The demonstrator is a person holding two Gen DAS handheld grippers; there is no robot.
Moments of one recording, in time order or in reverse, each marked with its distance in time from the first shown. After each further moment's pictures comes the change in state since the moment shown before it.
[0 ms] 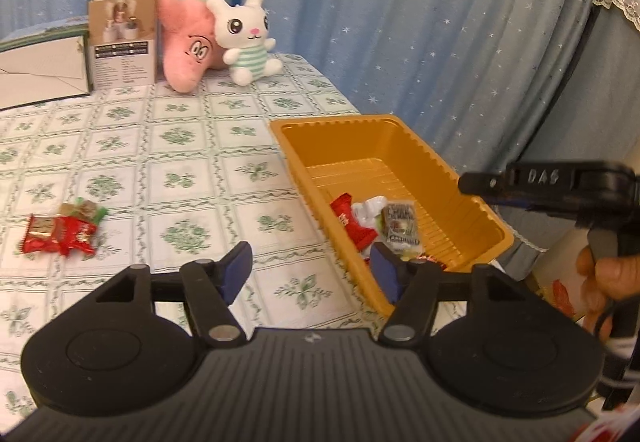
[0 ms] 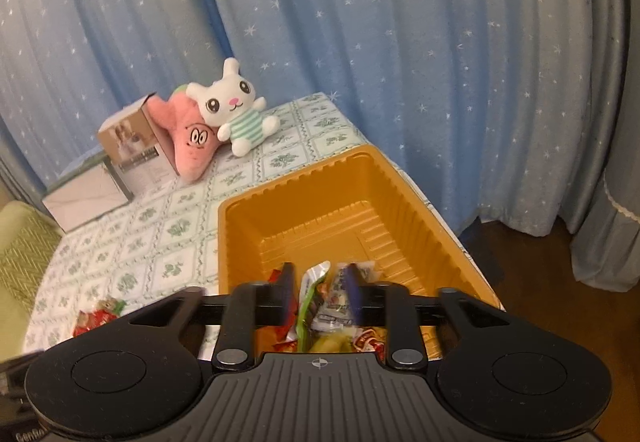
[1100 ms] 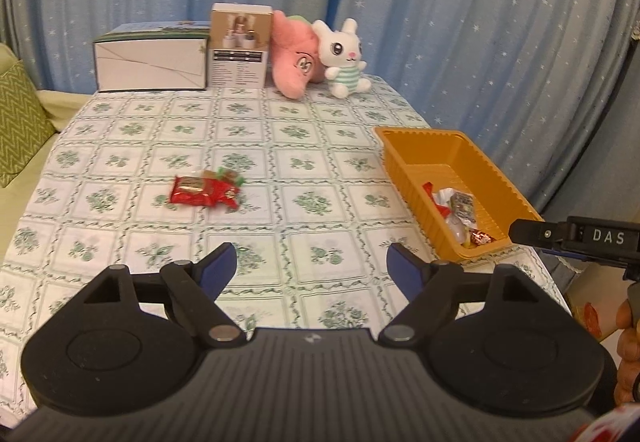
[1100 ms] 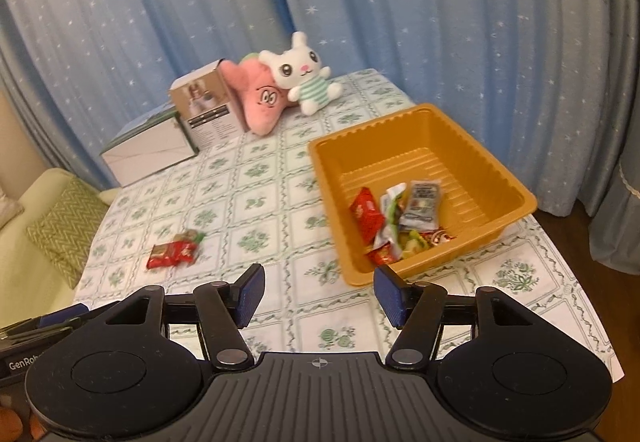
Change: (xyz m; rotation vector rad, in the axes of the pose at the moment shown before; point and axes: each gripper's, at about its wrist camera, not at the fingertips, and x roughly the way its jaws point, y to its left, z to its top) left arm -0.124 0.067 -0.047 -0.102 -0.059 0.169; right arm -0.082 0.087 -0.072 -0.059 0.054 0.070
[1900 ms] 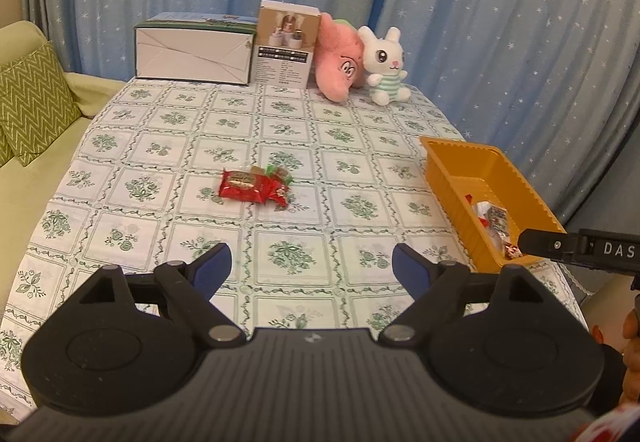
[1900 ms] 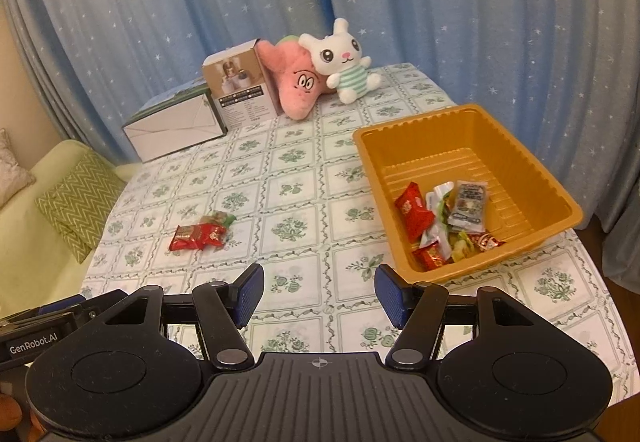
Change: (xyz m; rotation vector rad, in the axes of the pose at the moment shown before) left arm 0.000 0.047 -0.001 -0.073 -0.008 0.052; right arm 0.024 0.042 -0.004 -0.075 0.036 0.035
